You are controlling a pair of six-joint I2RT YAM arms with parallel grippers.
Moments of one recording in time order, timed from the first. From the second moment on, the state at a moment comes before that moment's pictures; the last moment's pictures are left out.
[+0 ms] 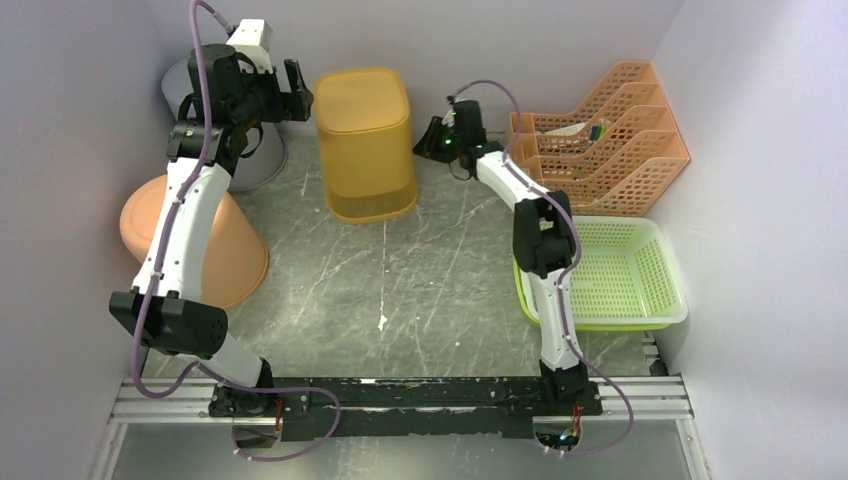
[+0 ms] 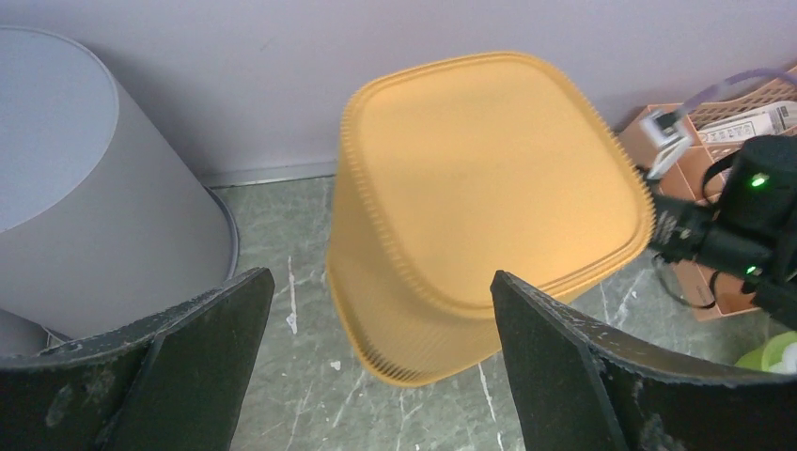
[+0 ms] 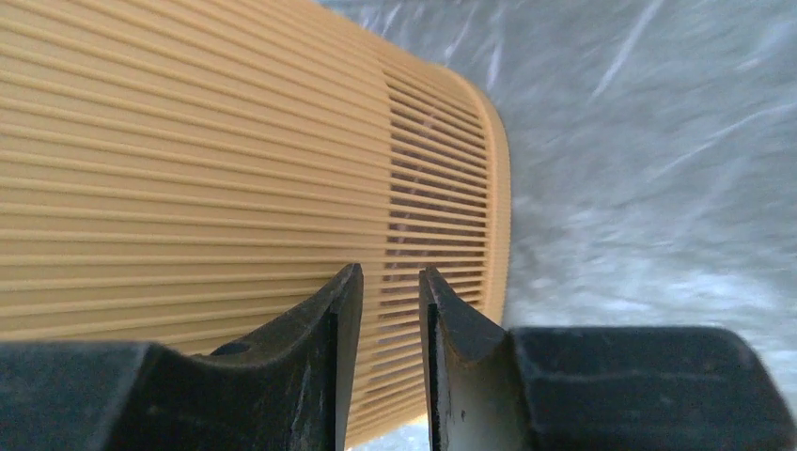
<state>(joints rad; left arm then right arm) -0.14 1.57 1.86 -0.53 0.10 -0.10 0.33 2.35 2.02 -0.14 -0.32 0.54</state>
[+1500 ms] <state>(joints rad) -0.19 1.52 1.77 -0.54 0.23 -0.12 0.29 1.57 1.66 -0.82 0.13 0.21</state>
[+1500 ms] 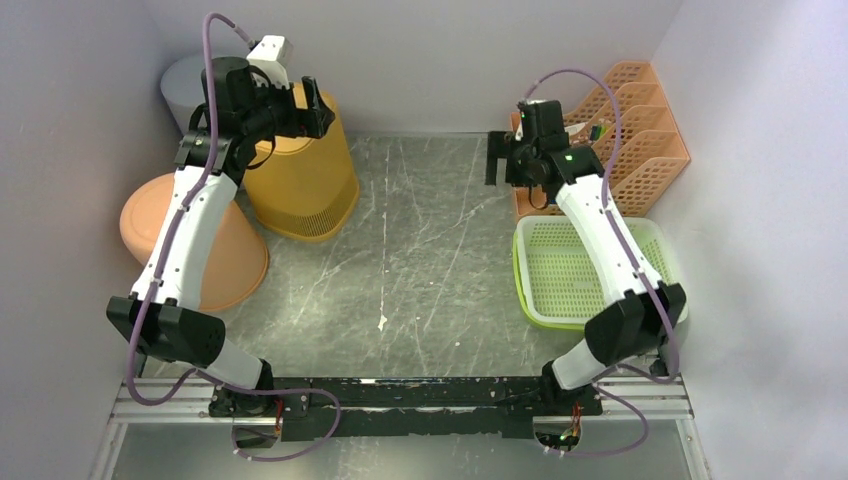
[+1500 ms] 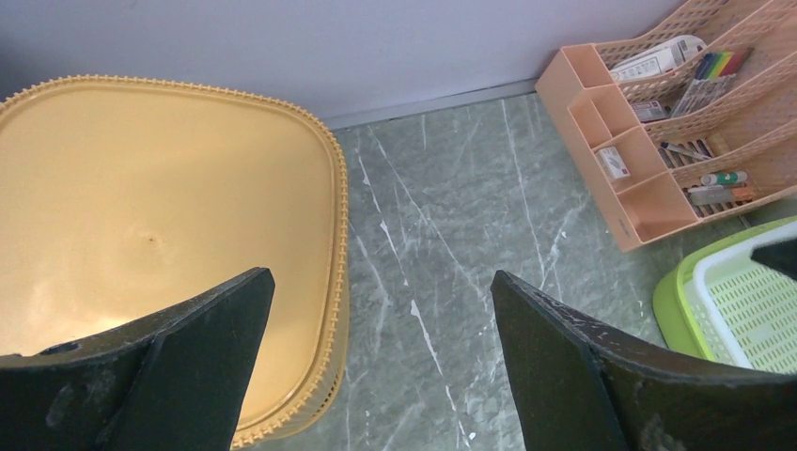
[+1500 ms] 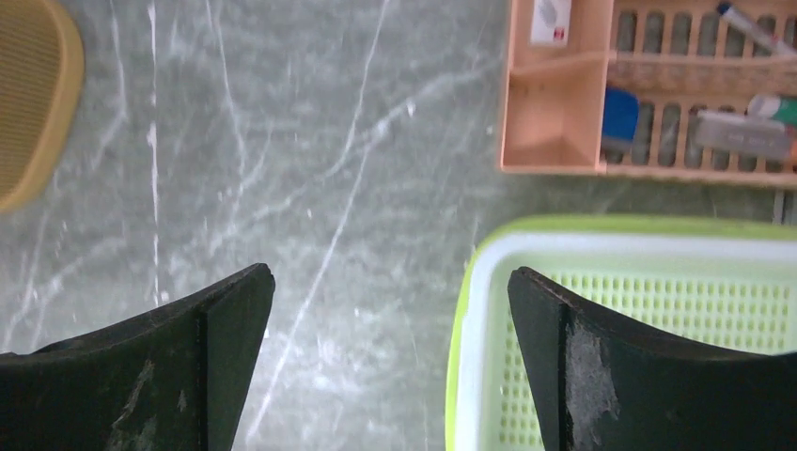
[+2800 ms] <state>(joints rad) -0.21 1.54 1.68 -0.51 0.25 -0.13 0.28 1.40 1.09 -0.93 0.25 0.32</state>
